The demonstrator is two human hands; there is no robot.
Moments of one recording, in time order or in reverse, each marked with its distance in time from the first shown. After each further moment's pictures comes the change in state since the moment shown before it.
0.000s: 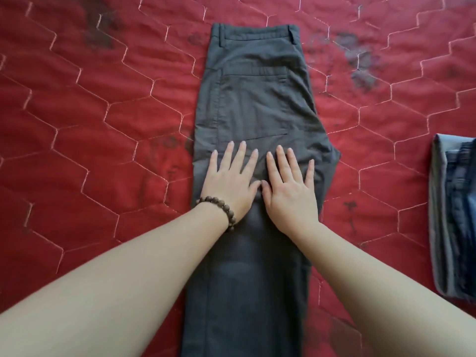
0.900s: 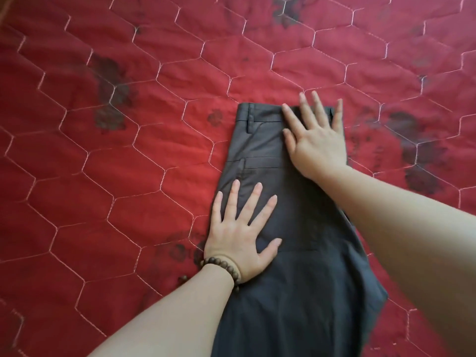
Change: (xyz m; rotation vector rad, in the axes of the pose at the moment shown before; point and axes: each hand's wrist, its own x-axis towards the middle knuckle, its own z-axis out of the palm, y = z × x) left_hand 0.117 -0.058 -0.013 -0.104 0.229 -0.051; right_hand 0.323 0.046 -0.037 -0.152 0.089 -0.145
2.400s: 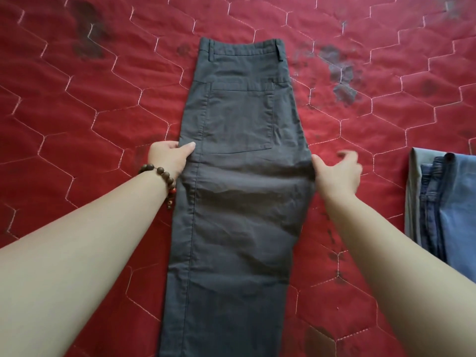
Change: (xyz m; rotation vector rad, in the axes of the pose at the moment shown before) left_hand -0.069 -0.026 -0.025 -1.149 0.072 -0.852; right_hand -0.280 0.007 -0.039 0.794 0.065 1.066
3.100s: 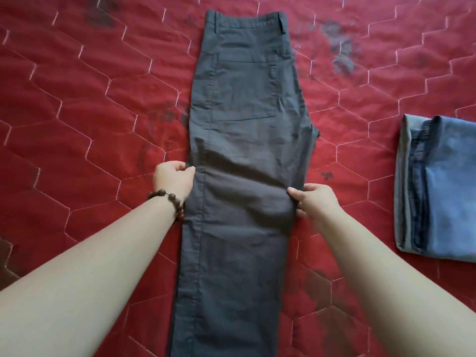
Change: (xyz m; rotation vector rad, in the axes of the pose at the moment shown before) left_hand -0.084 -0.078 -0.028 0.251 0.110 0.039; right_hand -0.091 0.078 0.002 0.313 -0.481 0.260
